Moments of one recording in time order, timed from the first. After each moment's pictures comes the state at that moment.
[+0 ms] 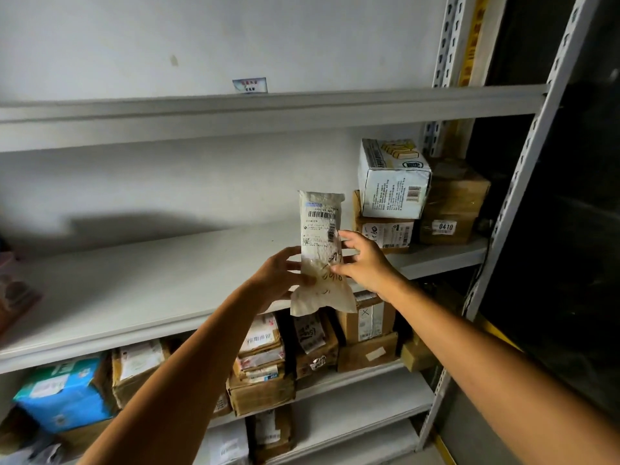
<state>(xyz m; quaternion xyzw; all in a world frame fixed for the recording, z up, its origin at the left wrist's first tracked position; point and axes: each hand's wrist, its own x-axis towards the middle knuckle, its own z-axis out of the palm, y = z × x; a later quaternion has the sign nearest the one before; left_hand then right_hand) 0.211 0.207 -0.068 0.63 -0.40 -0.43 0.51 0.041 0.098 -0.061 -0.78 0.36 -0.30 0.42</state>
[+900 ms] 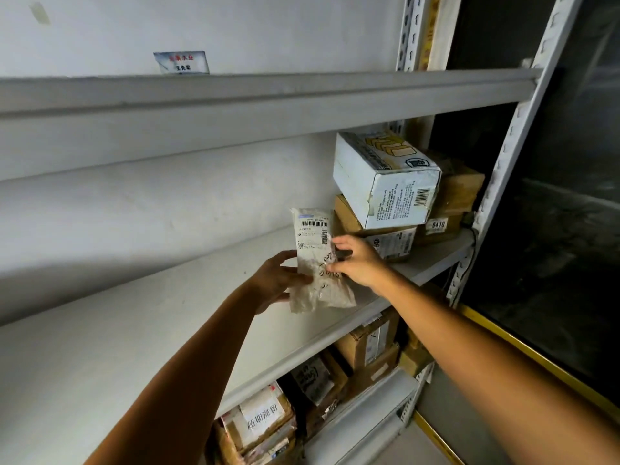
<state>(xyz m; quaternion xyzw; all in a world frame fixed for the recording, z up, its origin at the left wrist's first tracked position) 0.324 0.066 -0.095 0.54 -0.47 -0.55 0.43 0.133 0.001 -0.076 -0.73 0.50 -0.28 0.37</state>
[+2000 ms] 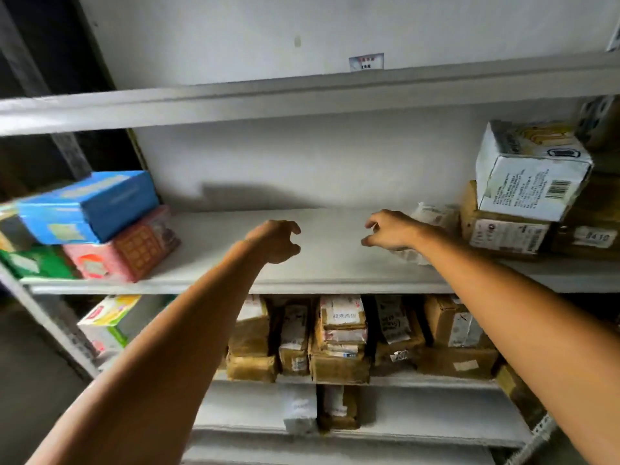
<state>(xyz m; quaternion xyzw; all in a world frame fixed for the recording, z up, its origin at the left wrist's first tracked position) 0.346 0.301 -0.036 0.90 -0.42 -0.03 0.08 0.167 0.116 -0.016 -0.94 0.29 -0.03 0.18</state>
